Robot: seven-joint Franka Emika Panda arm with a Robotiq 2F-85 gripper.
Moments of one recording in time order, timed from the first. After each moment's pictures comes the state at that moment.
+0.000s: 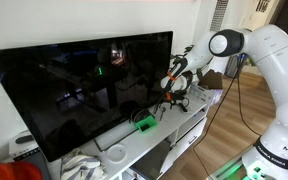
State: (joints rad) arm 0.02 0.86 0.02 -1.79 0.19 2.64 0.37
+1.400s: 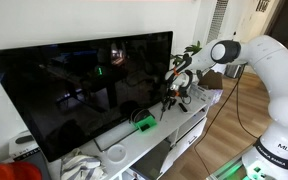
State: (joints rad) arm -0.22 1.05 0.16 -1.48 0.27 2.32 -0.14
